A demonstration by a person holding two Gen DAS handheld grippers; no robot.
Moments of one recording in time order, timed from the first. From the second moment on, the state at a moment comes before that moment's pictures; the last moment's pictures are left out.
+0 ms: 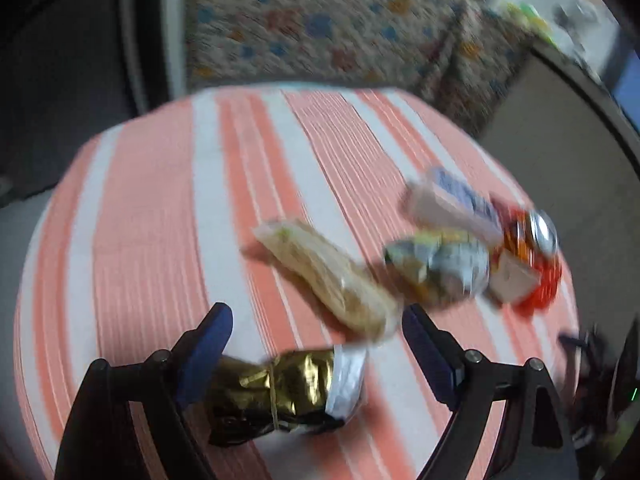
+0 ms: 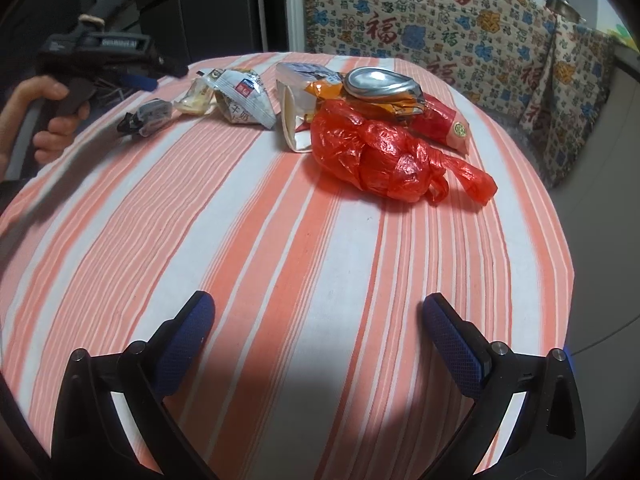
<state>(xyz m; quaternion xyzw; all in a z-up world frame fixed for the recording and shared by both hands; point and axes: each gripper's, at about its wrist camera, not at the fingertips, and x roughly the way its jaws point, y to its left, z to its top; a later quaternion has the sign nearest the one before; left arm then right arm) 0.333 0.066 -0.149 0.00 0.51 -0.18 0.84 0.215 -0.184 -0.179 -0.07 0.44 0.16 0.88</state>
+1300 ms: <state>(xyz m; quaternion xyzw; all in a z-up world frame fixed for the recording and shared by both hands) 0.178 -0.016 -0.171 0.03 0.44 -0.08 0.89 0.289 -0.263 -0.138 0.00 0.38 0.16 0.91</state>
